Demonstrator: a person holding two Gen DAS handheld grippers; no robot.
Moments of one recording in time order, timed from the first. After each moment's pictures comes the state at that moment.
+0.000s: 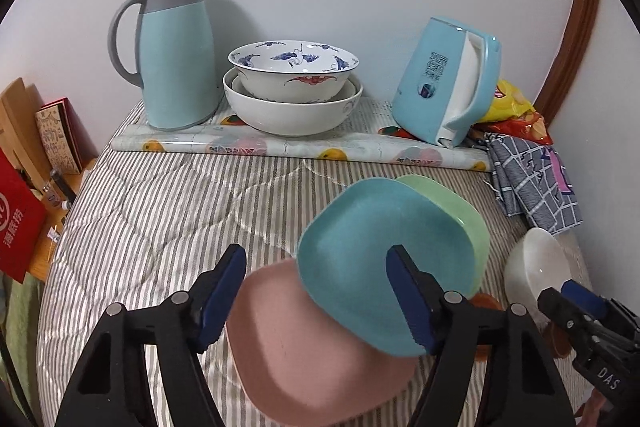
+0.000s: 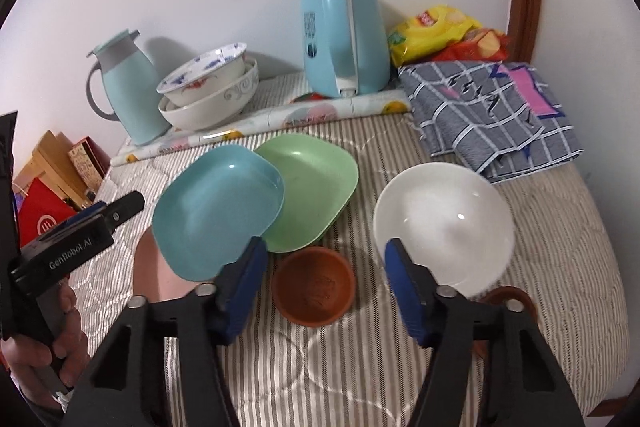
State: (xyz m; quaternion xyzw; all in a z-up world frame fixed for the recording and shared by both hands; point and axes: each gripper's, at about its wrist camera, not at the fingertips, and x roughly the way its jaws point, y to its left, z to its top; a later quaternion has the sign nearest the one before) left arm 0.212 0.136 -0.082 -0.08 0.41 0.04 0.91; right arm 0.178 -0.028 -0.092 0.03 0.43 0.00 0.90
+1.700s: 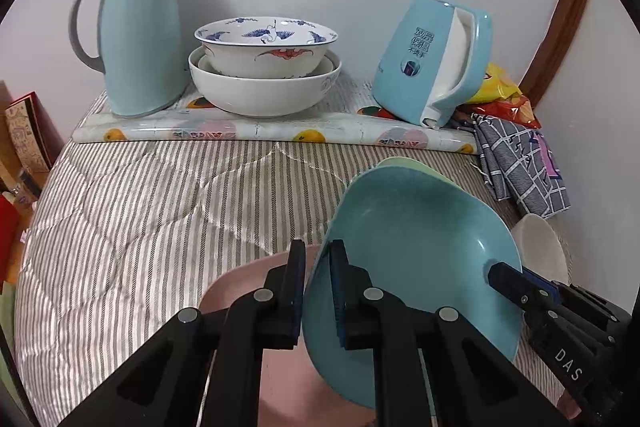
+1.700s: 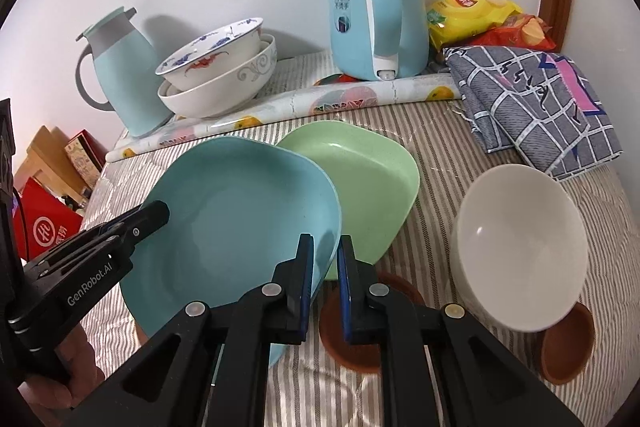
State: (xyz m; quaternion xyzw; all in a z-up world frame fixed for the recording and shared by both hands) left arm 0.225 0.136 -0.100 -0.09 0.44 -0.01 0.90; right arm 0.209 0.009 -0.114 0.04 0.44 0.00 0.90
